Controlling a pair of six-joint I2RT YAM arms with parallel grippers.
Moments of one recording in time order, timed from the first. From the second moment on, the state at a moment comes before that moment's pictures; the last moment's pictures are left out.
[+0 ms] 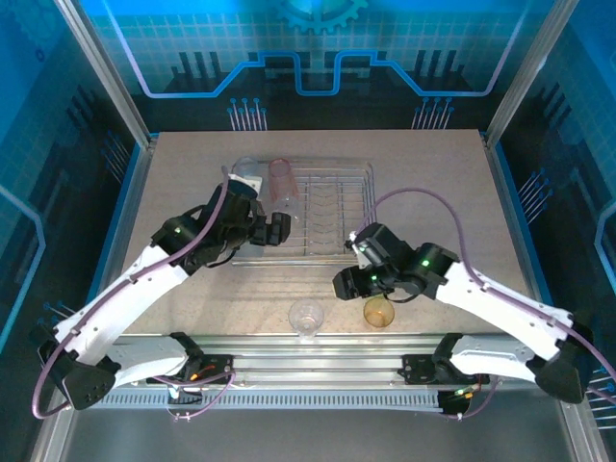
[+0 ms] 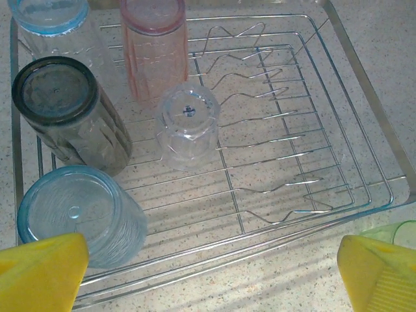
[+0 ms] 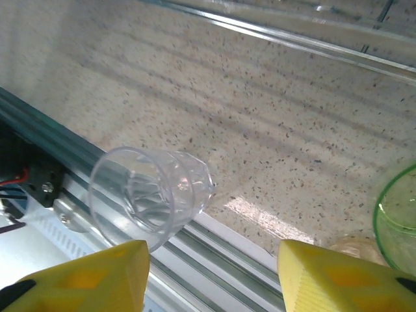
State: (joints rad) left arm -0.64 1.14 1.21 -0.83 -0.20 -0.45; right arm 0.89 1.14 0.96 -0.86 -0.15 0.61
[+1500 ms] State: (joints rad) left arm -0.53 0.97 1.00 -0.82 -0.25 -0.51; right arm 1.11 1.76 1.29 -0.99 0.03 0.39
